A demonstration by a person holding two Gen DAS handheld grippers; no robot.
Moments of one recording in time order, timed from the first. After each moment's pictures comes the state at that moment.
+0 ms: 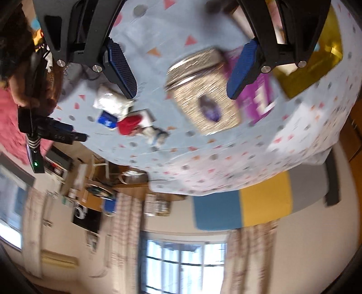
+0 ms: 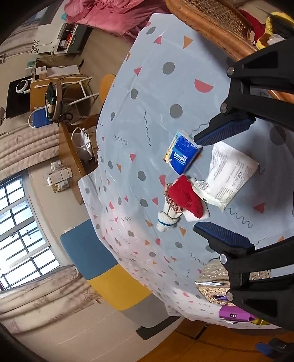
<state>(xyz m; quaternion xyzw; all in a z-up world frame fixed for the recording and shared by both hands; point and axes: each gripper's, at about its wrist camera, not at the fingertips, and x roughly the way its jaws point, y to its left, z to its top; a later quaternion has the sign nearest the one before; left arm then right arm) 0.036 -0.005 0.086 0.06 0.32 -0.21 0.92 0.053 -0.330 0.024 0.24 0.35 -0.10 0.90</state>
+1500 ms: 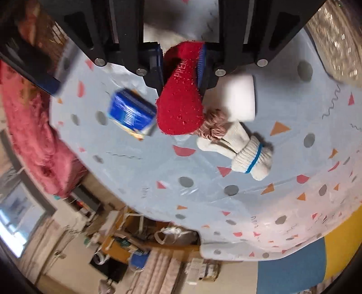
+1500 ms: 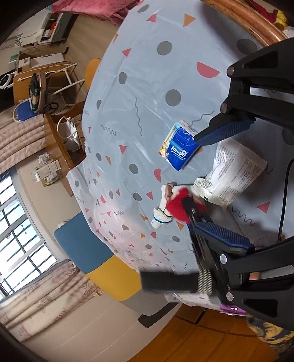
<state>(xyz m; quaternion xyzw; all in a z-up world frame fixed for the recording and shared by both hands) 0.212 -0.214 -0.042 0.04 0.49 -0.33 0.80 0.073 -0.358 -0.004 0.29 0.36 -0.04 0.88</state>
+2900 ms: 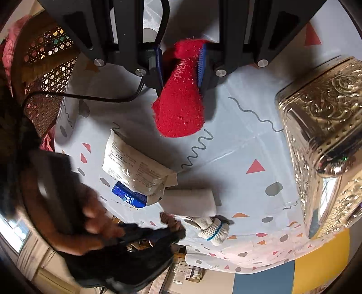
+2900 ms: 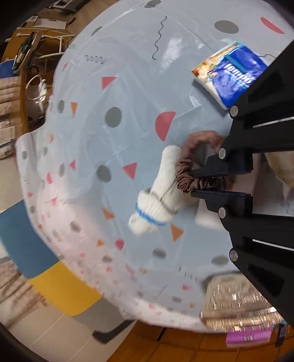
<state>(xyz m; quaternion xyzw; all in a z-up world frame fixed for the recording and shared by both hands) 0.083 -0.114 -0.094 0.03 0.50 -0.31 0.81 0.241 -0.311 -0.059 0.21 0.50 0.01 0.84</state>
